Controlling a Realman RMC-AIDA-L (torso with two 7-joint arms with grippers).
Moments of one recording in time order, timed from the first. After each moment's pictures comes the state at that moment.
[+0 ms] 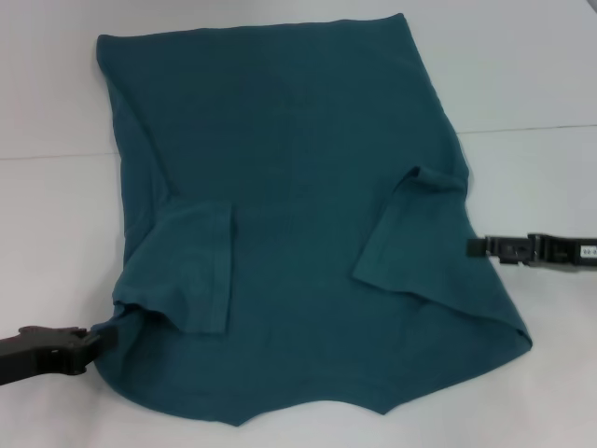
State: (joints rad) left arm -0.41 -2.16 0.57 0.85 2.25 1.34 -1.77; right arm 0.53 1.93 -0.73 -0.58 -2.06 -1.27 2.15
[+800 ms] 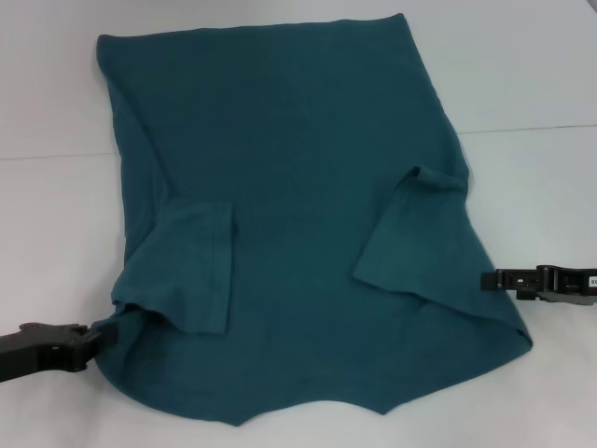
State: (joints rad) left arm -0.42 -2.16 0.57 0.85 2.25 1.33 -1.77; right arm 0.51 1.94 -0.73 -0.59 -2.17 -1.23 2.23
